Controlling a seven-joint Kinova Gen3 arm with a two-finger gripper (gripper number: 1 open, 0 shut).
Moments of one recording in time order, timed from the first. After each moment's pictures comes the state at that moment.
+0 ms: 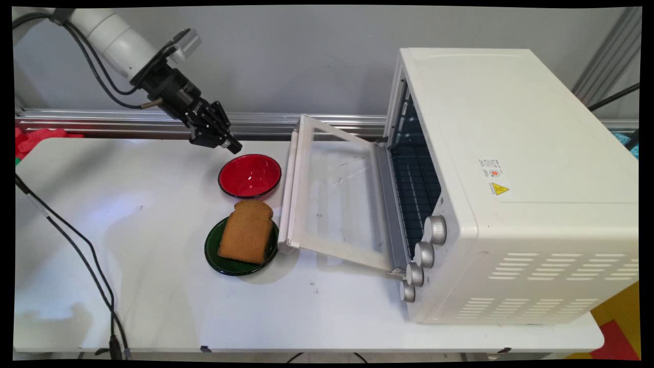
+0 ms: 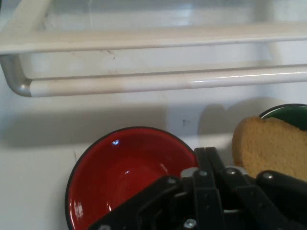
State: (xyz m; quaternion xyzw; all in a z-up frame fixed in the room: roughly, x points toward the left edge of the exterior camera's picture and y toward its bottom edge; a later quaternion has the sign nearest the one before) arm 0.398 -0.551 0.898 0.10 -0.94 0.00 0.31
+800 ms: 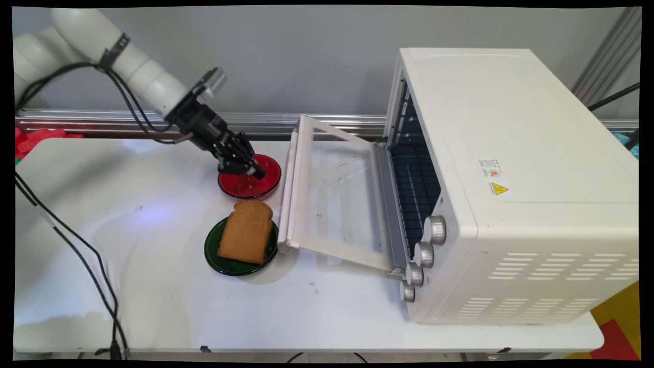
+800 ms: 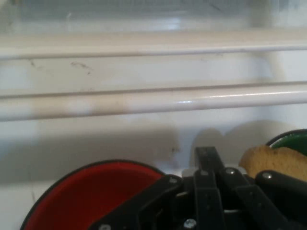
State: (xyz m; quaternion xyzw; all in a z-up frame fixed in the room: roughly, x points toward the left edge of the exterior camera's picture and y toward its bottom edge) arm 0.366 -0.552 0.825 0.09 -0.93 -0.02 0.35
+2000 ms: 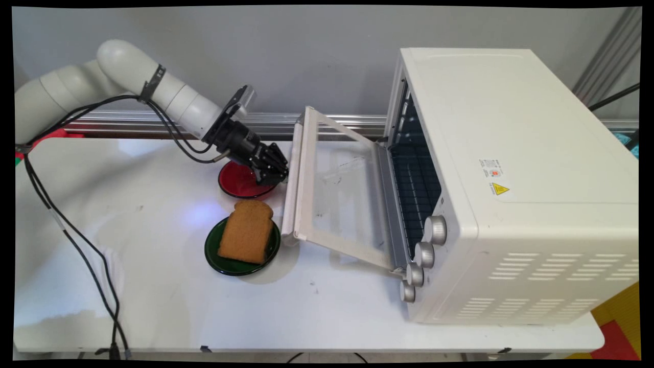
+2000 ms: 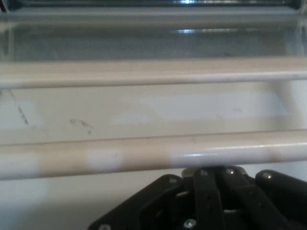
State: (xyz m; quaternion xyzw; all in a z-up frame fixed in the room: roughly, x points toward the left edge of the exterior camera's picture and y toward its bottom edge) arm 0.316 -0.561 0.781 0.09 -0.91 0.00 0.41
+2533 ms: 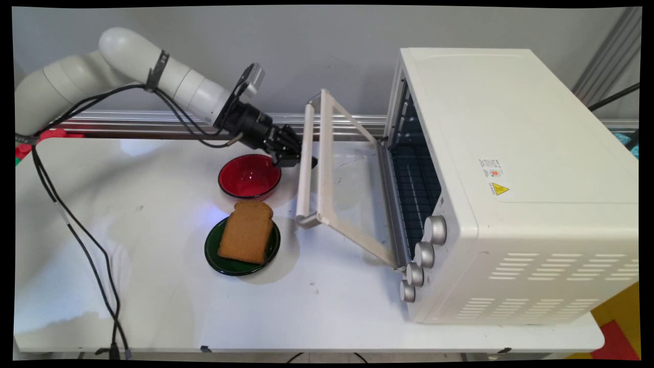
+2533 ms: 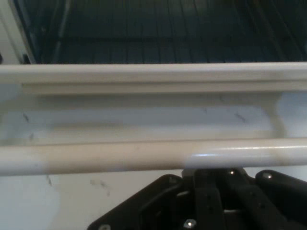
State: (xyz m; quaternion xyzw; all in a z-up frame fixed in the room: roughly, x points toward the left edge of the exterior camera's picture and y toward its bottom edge) arm 0.296 -0.569 0.808 0.10 -0.89 0.02 0.45
